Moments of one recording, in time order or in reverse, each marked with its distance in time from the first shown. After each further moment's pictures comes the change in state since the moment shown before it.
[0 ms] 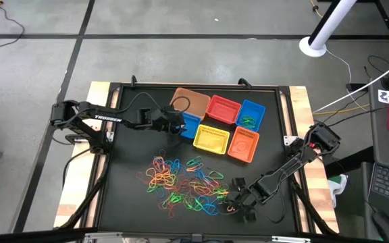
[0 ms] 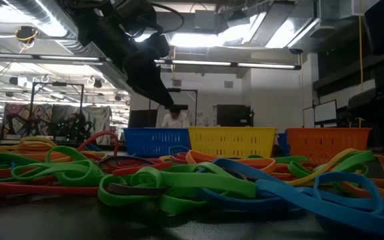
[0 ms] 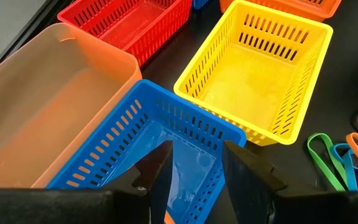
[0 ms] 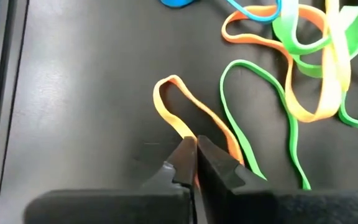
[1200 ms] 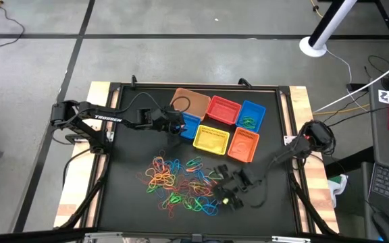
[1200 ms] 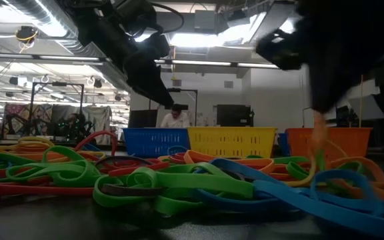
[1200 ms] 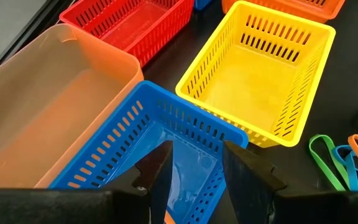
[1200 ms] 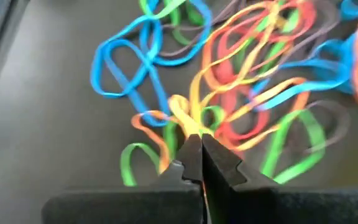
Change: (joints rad) left arm -0.005 0.000 0.000 0.001 0.000 0.000; right arm -0.221 0.005 0.323 -0.309 0.054 -0.467
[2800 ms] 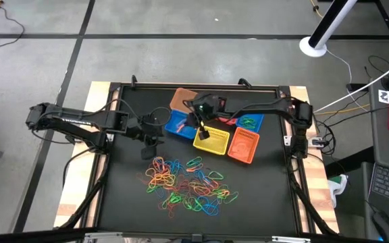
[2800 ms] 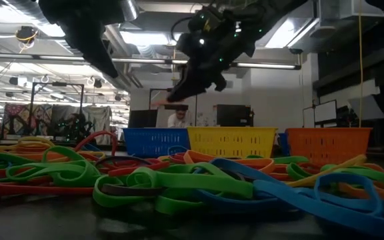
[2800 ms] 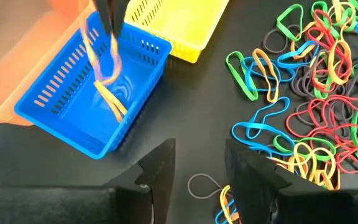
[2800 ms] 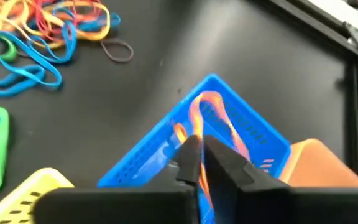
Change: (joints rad) left arm -0.192 -0.372 0.000 -0.524 0.000 -0.143; right arm -0.734 0.101 0.111 0.435 -0.274 -0.740
